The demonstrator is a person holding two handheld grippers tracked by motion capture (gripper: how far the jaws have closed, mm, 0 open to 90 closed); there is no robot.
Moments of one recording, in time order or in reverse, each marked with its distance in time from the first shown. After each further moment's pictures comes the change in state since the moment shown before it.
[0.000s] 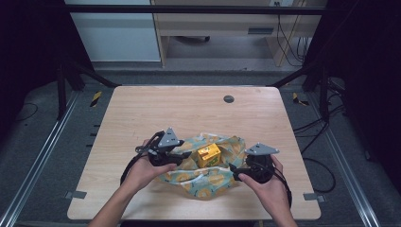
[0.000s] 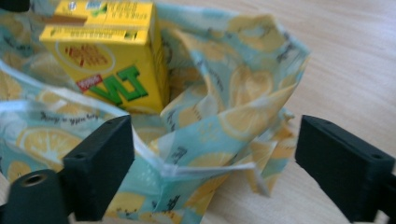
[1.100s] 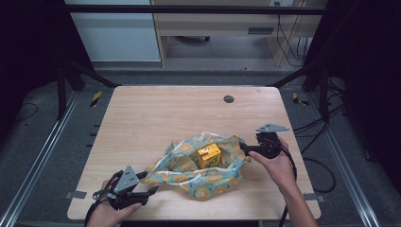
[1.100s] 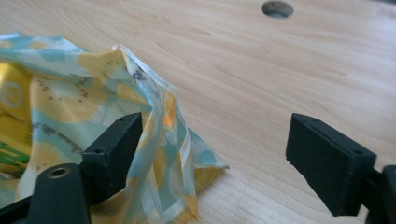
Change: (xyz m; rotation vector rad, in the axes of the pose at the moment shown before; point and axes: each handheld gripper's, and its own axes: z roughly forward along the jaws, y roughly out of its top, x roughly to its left) left arm -0.041 -0.112 -0.084 -0.026 0.106 -0.124; right arm -0.074 0.023 0.038 -0.053 0.016 0.052
